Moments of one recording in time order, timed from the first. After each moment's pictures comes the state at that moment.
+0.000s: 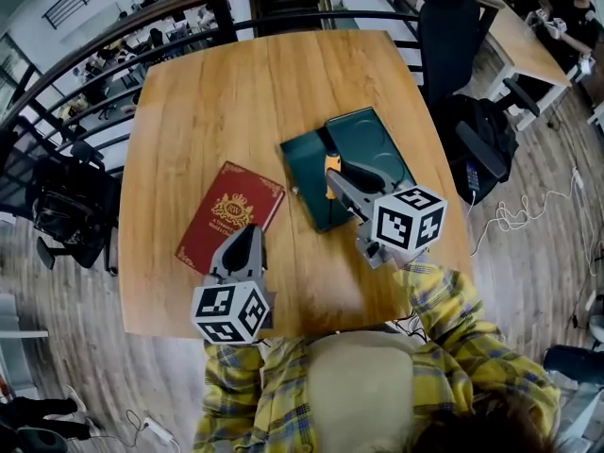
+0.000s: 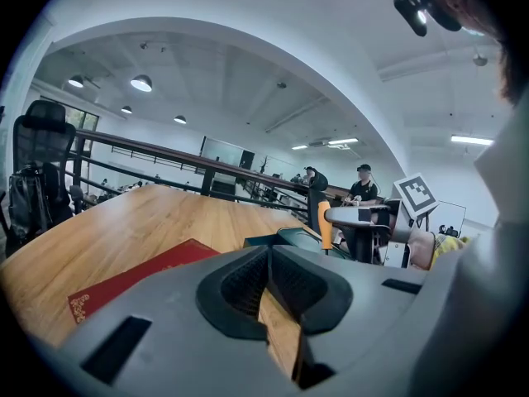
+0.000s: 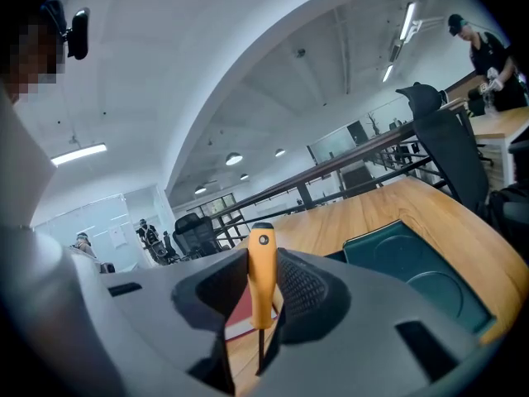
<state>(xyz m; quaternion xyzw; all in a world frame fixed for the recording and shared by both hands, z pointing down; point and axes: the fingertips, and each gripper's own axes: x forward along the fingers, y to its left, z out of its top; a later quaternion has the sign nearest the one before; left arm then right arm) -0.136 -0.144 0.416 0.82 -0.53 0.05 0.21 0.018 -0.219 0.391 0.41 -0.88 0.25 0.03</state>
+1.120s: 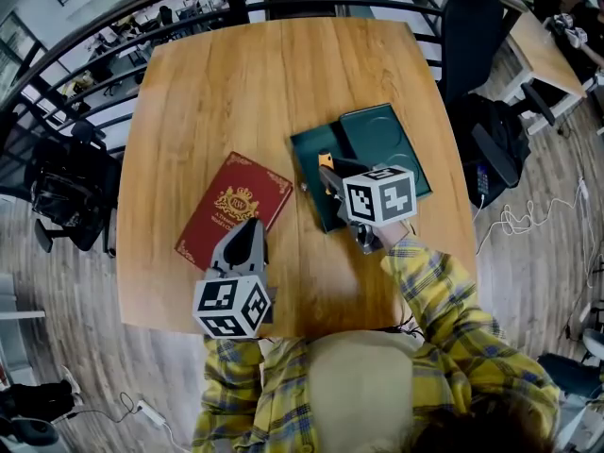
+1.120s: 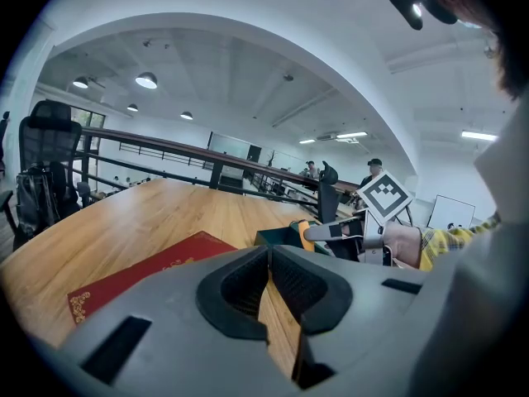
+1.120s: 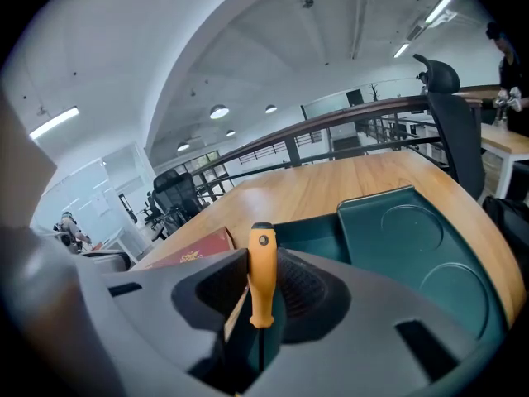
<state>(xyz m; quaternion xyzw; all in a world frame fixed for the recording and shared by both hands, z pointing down) -0.147 -0.164 0.442 0.80 -0.55 0.07 0.22 -0.008 -0.270 0.480 0.42 -0.84 0.29 0.19</state>
